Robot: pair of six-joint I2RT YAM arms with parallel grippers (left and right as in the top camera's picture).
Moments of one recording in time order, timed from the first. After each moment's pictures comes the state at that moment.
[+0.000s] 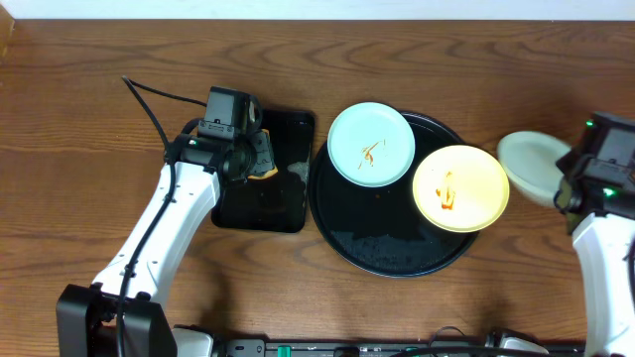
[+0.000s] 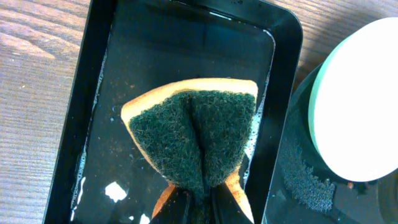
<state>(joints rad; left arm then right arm) -0.22 1.52 1.12 -0.71 0.08 -0.41 -0.30 1.30 0.94 -0.48 0.49 0.55</state>
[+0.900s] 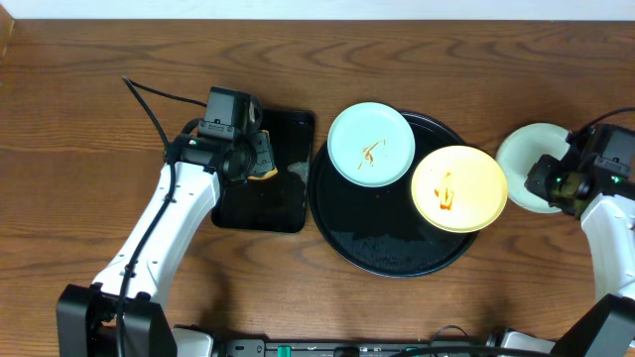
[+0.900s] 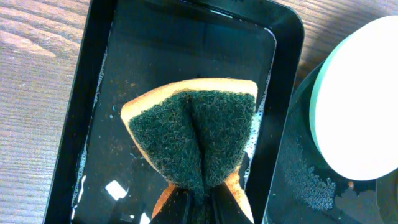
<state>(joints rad) -0.22 1.52 1.12 -0.71 0.08 -0.41 -0.38 1.45 0.93 -0.57 -0.13 0.20</state>
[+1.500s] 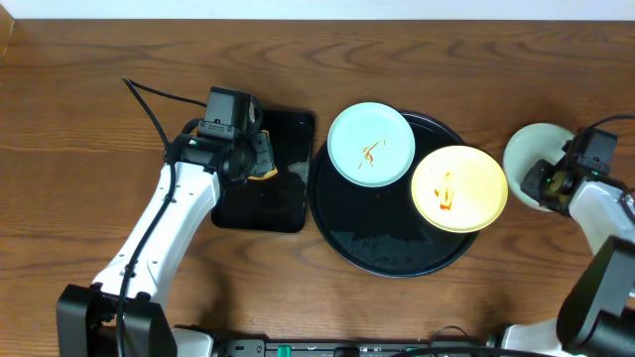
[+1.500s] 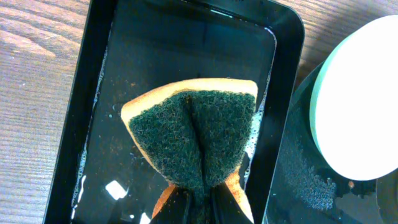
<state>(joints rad) -0.22 1.52 1.12 -0.71 0.08 -0.41 -0.38 1.66 0.89 -0.40 0.01 0.28</state>
